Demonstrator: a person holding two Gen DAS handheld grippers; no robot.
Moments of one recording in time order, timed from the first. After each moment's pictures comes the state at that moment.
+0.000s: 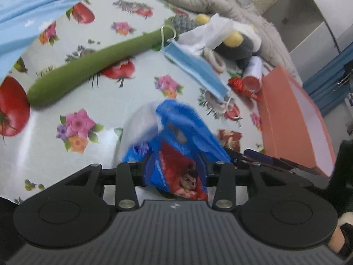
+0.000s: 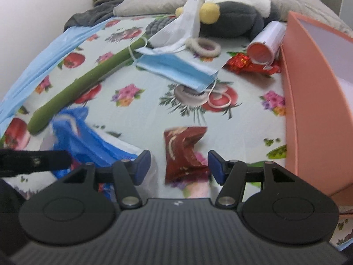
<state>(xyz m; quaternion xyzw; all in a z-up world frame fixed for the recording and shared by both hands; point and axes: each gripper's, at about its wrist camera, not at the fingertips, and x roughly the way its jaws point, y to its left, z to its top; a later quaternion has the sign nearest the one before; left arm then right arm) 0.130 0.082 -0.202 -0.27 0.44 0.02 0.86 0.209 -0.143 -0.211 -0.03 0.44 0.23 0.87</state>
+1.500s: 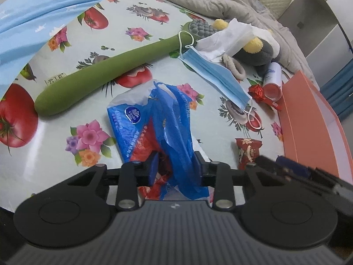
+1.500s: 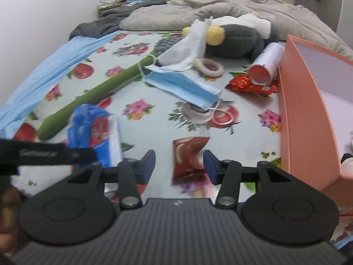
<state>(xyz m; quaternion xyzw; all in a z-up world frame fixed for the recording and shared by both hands) 0.144 0.088 -0.215 -0.25 0.43 0.07 0.86 0.194 -0.137 -0.186 -0.05 0.40 0.22 0.89</state>
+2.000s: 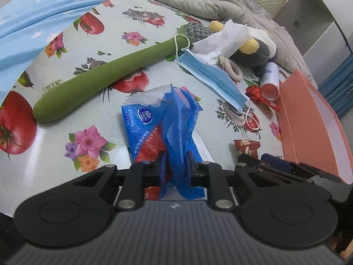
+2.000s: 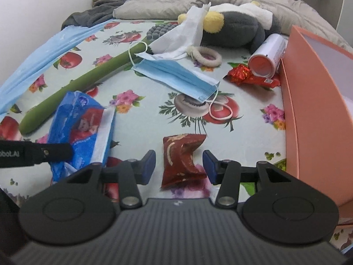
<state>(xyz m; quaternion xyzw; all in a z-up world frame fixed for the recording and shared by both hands) 0.146 0.087 -0.211 -0.24 0.43 0.06 0.87 0.210 -0.128 -0.210 -0.06 0.41 0.21 0.88</state>
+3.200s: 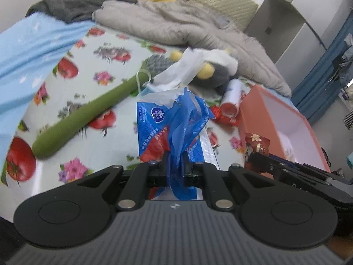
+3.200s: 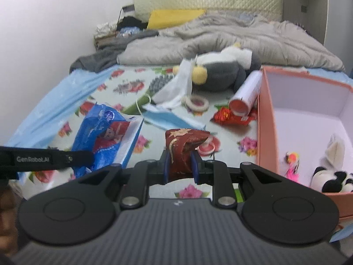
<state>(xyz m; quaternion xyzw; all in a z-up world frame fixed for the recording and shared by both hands) 0.129 0.059 -0.125 -0.21 0.37 0.01 0.91 0.172 -0.176 -0.112 0.00 0.34 0.21 0.92</state>
